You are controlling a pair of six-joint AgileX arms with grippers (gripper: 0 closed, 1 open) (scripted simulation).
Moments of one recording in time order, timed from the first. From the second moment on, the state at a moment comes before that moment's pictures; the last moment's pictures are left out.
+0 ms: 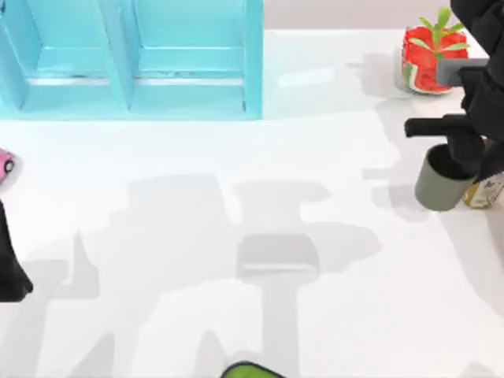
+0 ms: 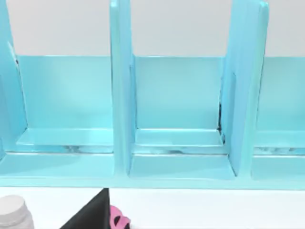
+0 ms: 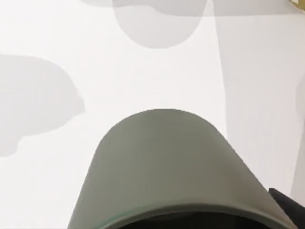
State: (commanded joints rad) left arm 0.00 0.00 0.00 0.00 0.00 0.00; right arm 0.25 1.91 1.60 -1.26 0.00 0.27
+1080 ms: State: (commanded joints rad) left arm 0.00 0.00 0.00 0.00 0.00 0.00; right arm -0.40 1.86 1.71 -1.47 0.02 -0.37
